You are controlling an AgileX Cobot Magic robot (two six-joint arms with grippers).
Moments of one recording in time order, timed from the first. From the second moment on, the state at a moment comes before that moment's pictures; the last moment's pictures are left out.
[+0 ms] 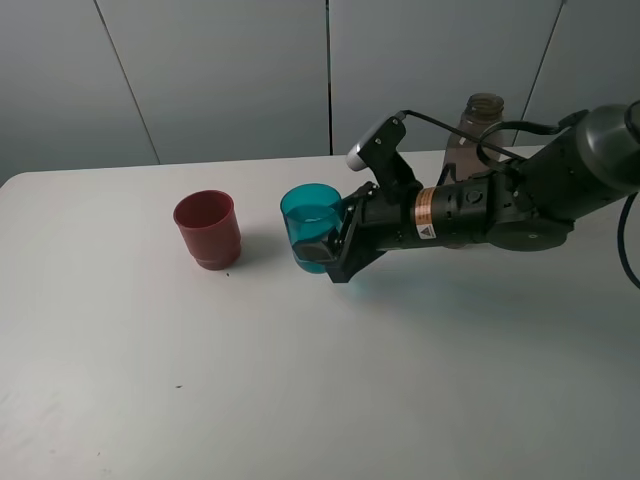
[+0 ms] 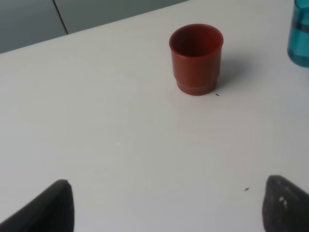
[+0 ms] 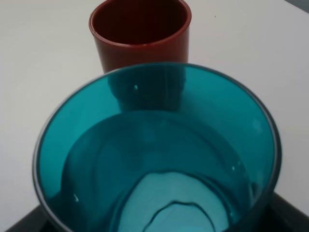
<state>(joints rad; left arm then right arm) -0.12 0.00 -0.51 -0.08 1.09 0.16 0.49 1.95 -0.79 -0.90 -0.67 0.54</state>
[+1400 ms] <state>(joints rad) -0.12 0.00 -0.51 -0.08 1.09 0.16 0.56 1.95 -1.06 -0.99 -0.38 0.57</state>
